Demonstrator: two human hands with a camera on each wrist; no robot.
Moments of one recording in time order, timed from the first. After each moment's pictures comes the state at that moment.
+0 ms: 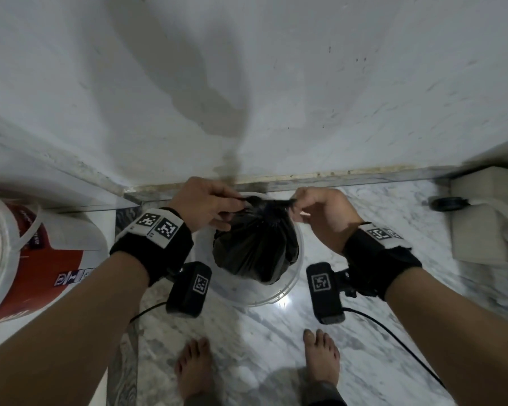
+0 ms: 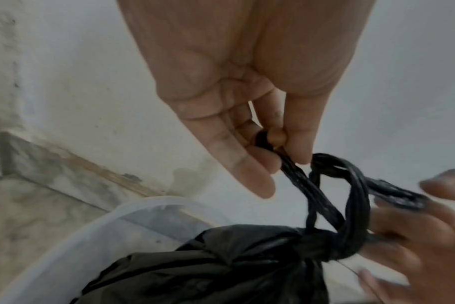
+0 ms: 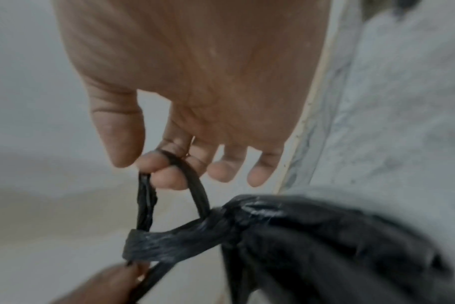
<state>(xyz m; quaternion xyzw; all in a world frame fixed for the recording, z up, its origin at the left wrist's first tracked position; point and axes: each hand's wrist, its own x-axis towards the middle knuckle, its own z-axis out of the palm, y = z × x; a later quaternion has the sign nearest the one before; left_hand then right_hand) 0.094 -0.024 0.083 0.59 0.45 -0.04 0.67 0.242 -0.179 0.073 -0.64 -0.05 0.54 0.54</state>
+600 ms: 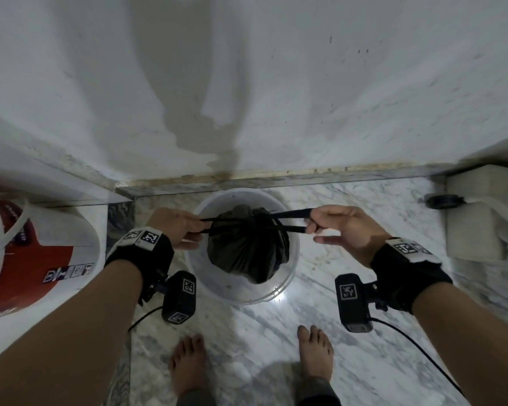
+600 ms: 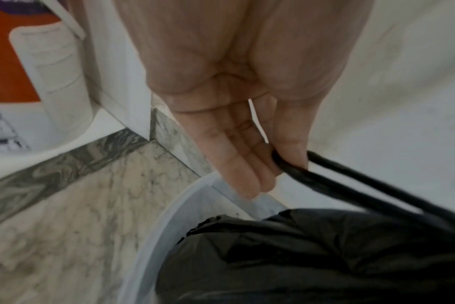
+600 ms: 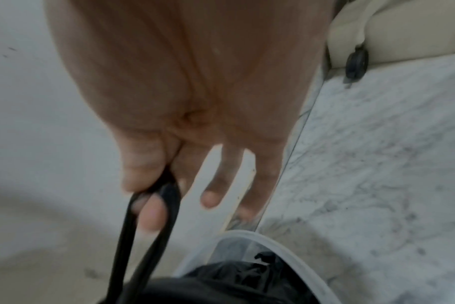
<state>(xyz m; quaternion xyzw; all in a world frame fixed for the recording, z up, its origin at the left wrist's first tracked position) 0.048 -0.016 0.012 0.49 0.62 -0.08 0.60 0.266 -0.237 0.054 -0.70 -0.06 0.55 0.45</state>
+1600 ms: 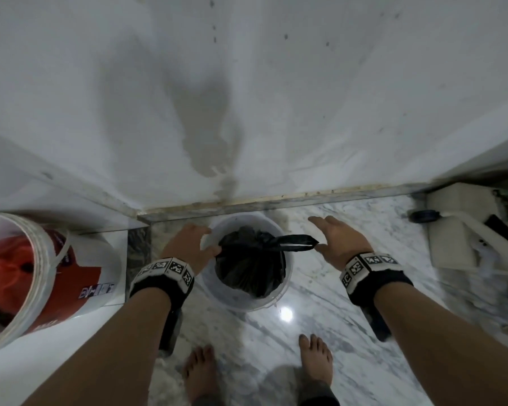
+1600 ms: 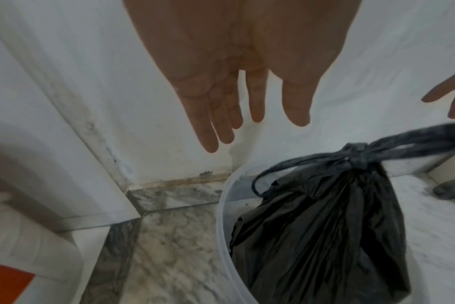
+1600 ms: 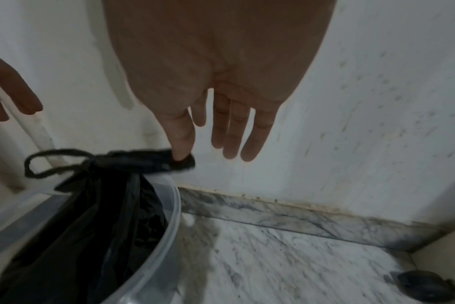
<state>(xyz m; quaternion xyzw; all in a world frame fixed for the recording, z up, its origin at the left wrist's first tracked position) 0.045 -0.031 0.080 0.82 0.41 -0.21 0.33 0.271 -0.246 0.098 -0.86 -0.38 0.32 -0.04</state>
